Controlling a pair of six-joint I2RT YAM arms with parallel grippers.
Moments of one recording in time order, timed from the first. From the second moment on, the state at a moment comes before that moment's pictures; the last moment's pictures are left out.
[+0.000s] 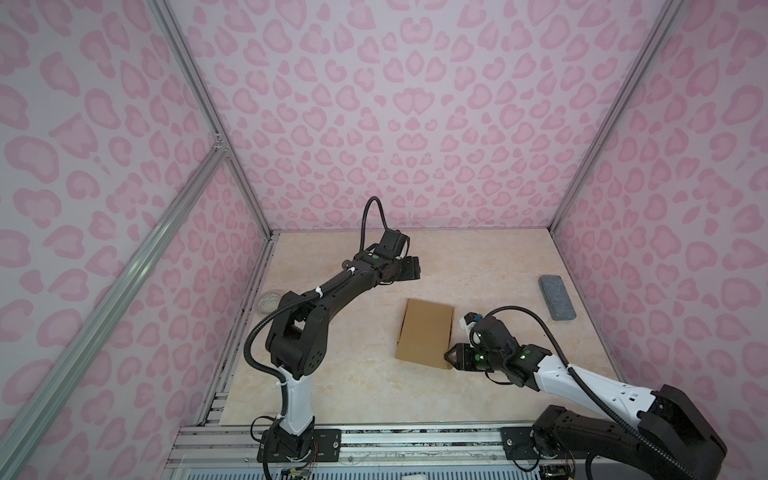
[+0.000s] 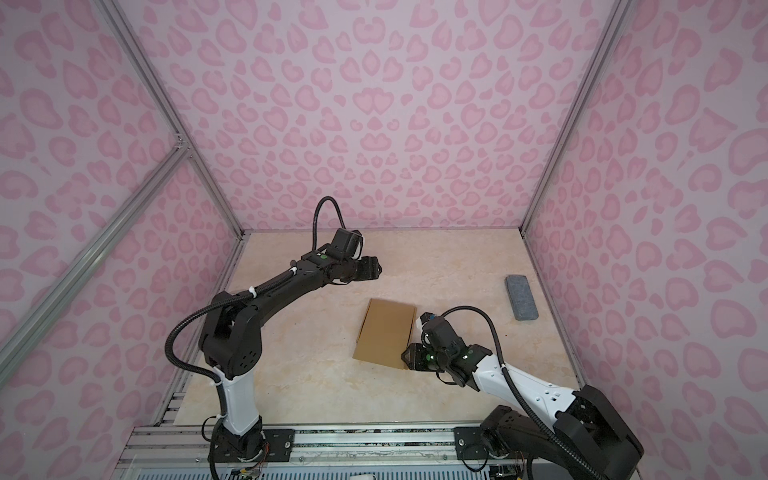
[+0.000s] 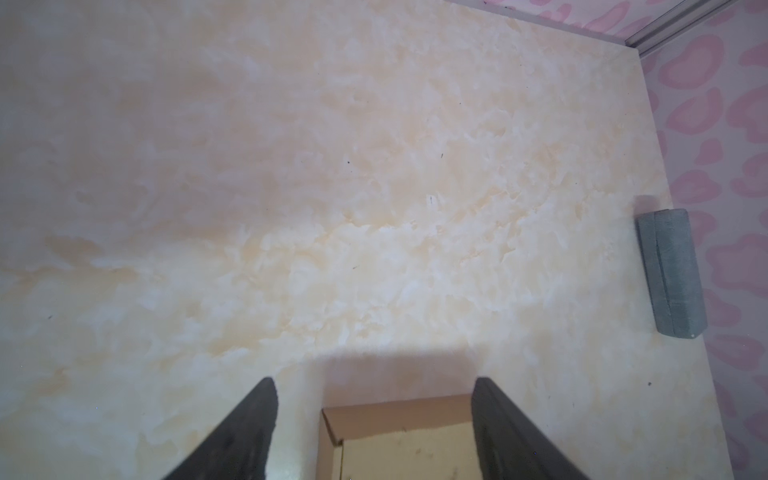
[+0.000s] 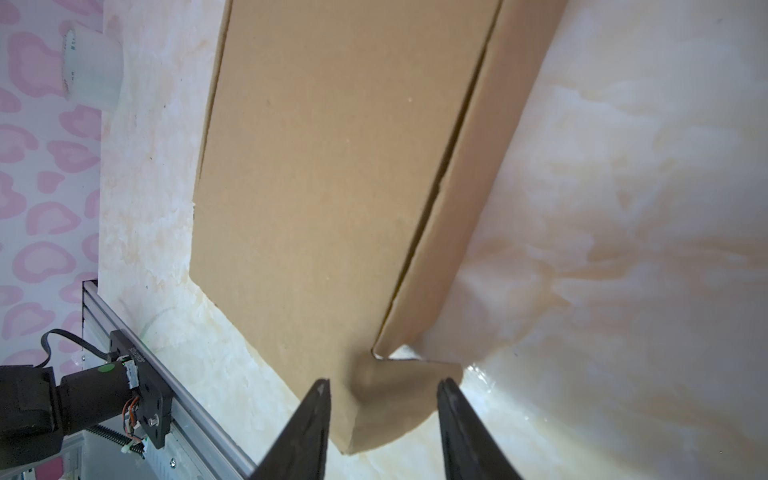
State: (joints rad) left arm -0.56 2.01 1.65 -0.51 0.09 -0.51; right arm 0.68 1.14 0.47 -0.22 -0.24 0.72
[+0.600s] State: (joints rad) left arm -0.56 2.26 1.81 -0.65 0.13 -0.45; right arm 0.72 1.16 0.46 -0.20 -0.19 0.77
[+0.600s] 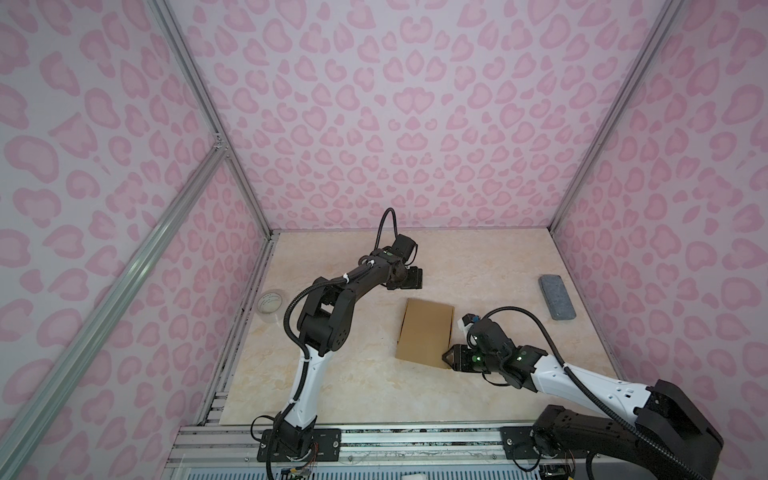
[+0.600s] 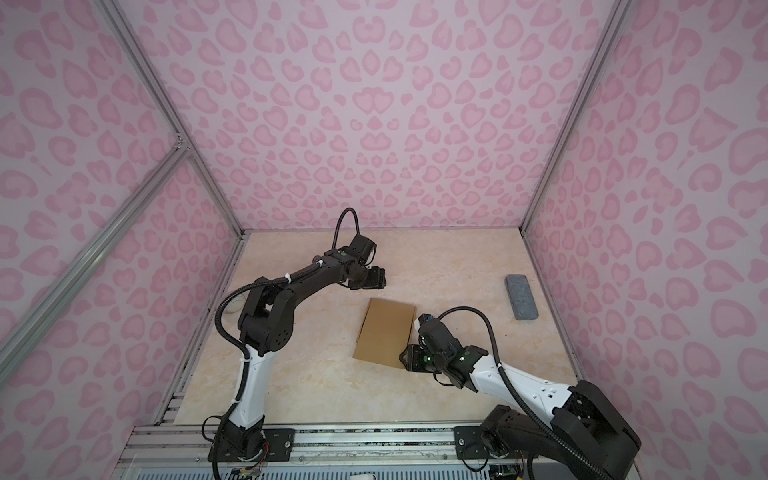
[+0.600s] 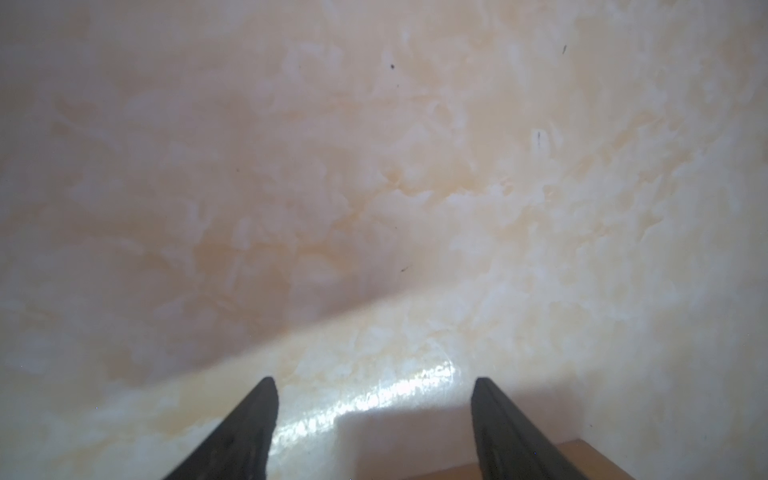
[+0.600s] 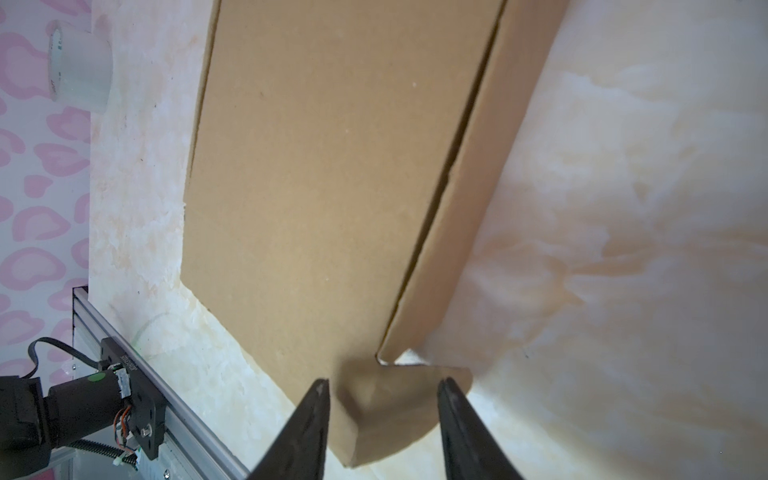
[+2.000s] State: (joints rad) left arm -0.58 2.10 1.35 -0.19 0.19 -0.52; right arm 0.72 1.20 0.46 -0.12 -0.16 0.82
